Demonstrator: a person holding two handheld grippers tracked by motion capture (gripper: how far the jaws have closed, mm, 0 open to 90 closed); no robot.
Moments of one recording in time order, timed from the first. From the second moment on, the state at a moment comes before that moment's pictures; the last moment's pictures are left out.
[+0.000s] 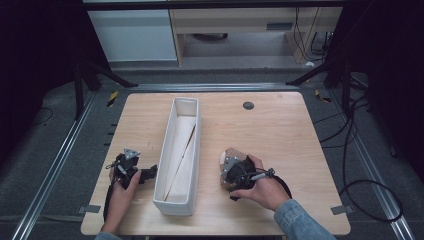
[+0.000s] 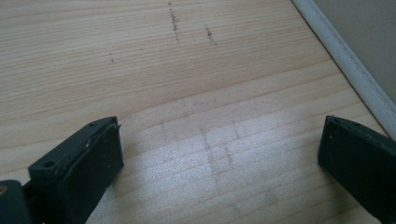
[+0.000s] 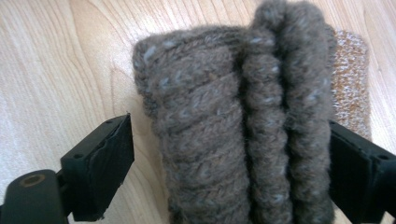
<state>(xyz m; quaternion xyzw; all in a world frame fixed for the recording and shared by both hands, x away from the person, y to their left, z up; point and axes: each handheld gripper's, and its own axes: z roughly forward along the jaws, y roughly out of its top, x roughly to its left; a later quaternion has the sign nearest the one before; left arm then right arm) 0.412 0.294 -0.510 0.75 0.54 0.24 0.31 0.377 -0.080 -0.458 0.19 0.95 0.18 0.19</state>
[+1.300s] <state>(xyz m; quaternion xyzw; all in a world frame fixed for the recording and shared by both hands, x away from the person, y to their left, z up) 0.412 0.294 -0.510 0.75 0.54 0.23 0.31 0.396 -0.087 -0.376 0.21 0.93 0.23 0.19</state>
